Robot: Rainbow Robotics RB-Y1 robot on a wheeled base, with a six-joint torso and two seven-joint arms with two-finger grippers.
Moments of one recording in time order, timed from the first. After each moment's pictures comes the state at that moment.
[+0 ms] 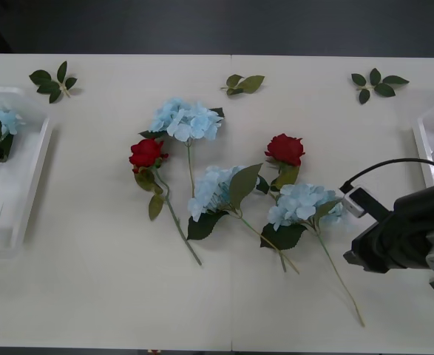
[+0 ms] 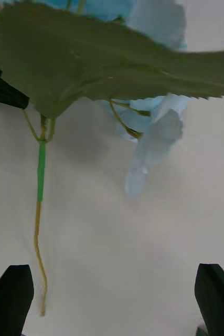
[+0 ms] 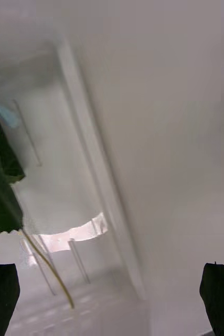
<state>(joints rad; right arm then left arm) -0.18 -1.10 0.57 -2.17 -0.69 1.24 1.30 -0.62 0.85 0.25 -1.20 0.91 1.72 -2.08</state>
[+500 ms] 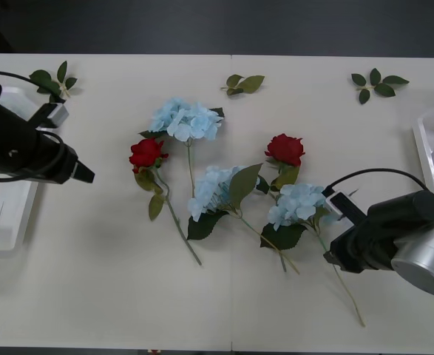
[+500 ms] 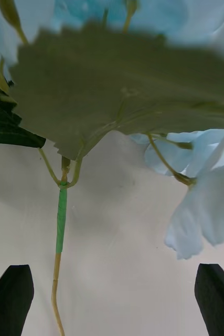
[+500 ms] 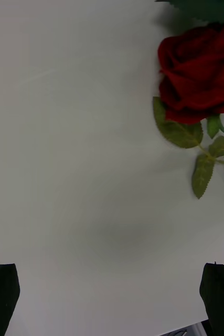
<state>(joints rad) -0.18 -0.96 0.61 -2.06 -0.58 1.21 1.30 -0.43 0.62 0.05 -1.76 0.81 1.76 -1.49</state>
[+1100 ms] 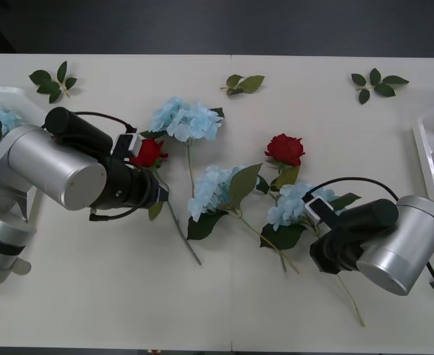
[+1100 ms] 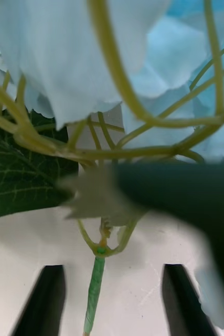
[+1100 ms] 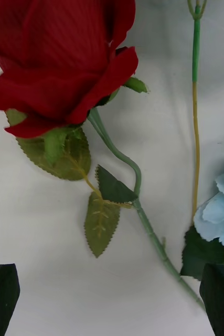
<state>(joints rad) -0.24 -0.84 0.69 -1.93 -0.49 1.18 1.30 -0.37 0.52 -0.36 -1.85 0.59 1.42 -1.06</state>
